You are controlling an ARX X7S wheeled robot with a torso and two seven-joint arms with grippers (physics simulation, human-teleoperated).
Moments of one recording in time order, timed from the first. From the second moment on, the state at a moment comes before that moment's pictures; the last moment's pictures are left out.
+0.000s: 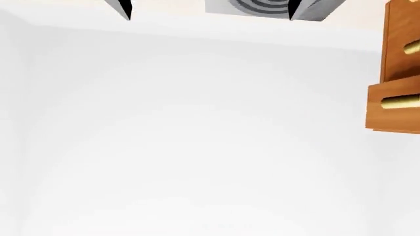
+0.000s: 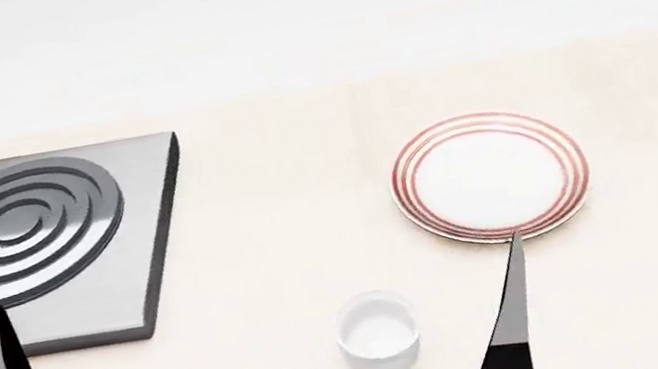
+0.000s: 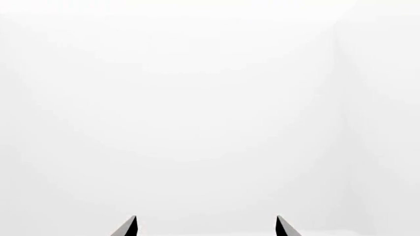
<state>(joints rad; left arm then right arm) -0.04 -0.19 0.01 0.58 -0.26 -0.26 -0.16 -0.05 0.23 -0.01 -0.67 0.17 0.12 0.20</state>
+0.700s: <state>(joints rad) -0.04 -0.22 0.02 0.59 -0.29 -0.25 -0.19 -0.05 0.26 -0.03 -0.67 0.18 0.14 0.21</state>
